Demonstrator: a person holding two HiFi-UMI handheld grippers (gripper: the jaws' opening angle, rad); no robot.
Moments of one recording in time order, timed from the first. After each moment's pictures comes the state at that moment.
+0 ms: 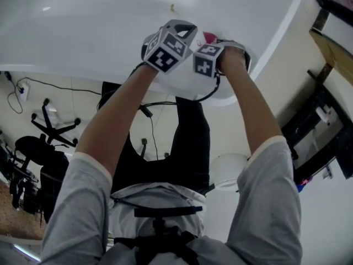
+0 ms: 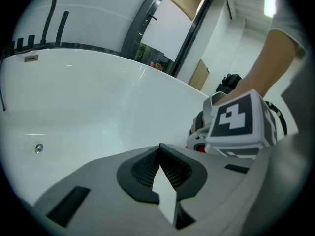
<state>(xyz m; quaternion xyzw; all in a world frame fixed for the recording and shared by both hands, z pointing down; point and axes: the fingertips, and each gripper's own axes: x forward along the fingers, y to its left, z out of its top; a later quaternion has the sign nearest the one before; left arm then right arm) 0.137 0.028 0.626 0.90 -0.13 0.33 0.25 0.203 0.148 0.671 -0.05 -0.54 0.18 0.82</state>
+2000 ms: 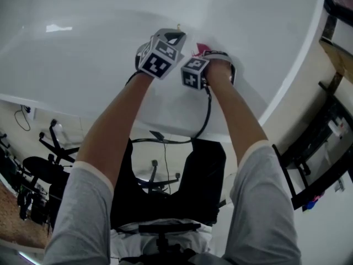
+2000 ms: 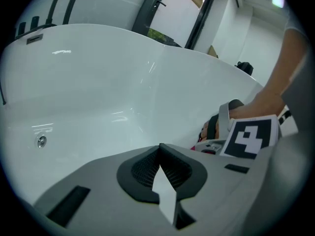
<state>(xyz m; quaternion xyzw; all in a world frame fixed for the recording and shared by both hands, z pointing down) 0.090 -0.025 0.740 0.88 -0.15 0.38 0.24 0.153 0.121 0.799 -0.02 -0.55 0.17 0.82</state>
